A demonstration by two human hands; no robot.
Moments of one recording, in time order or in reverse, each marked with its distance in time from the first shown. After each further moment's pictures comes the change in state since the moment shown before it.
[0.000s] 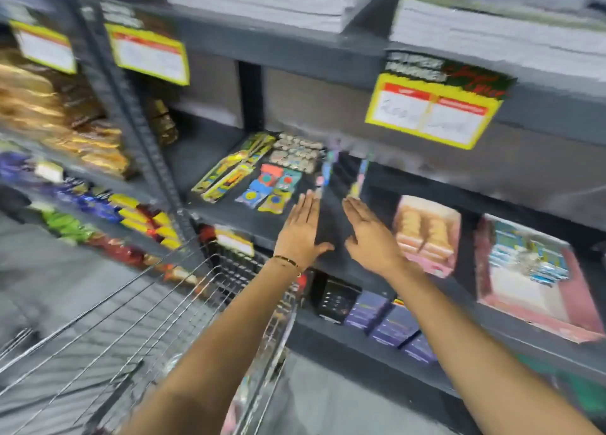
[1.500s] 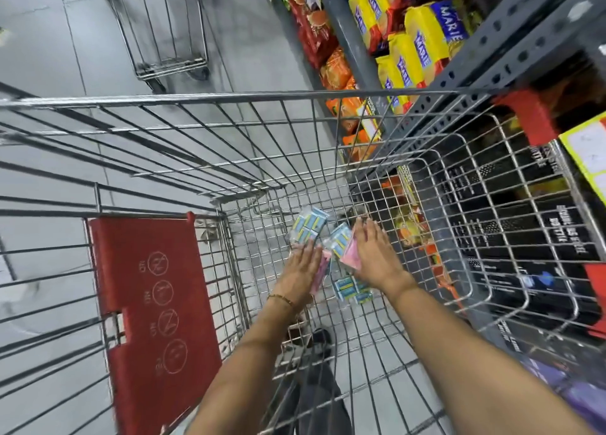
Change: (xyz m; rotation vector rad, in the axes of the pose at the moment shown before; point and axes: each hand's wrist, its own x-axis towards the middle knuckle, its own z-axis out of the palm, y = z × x) left_hand -0.323 -0.255 0.270 0.015 -0.395 -0.719; right_hand 0.034 -0.154 0.455 -0.431 -0.791 -0.520
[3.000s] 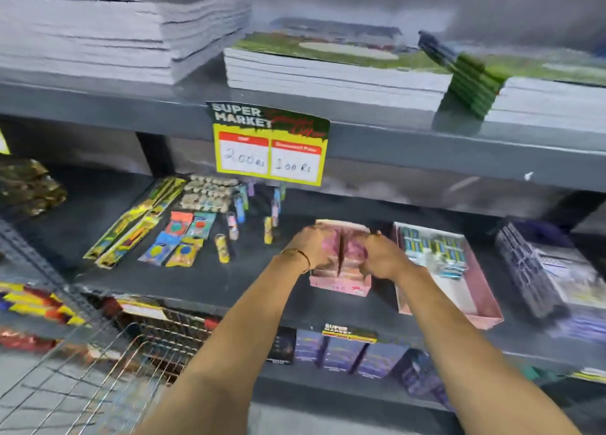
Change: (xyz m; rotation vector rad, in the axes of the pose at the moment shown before) left_hand -0.033 0.541 -0.318 0.000 0.059 0.817; right_hand -0.518 0.286 -0.123 0.596 0.628 0.850
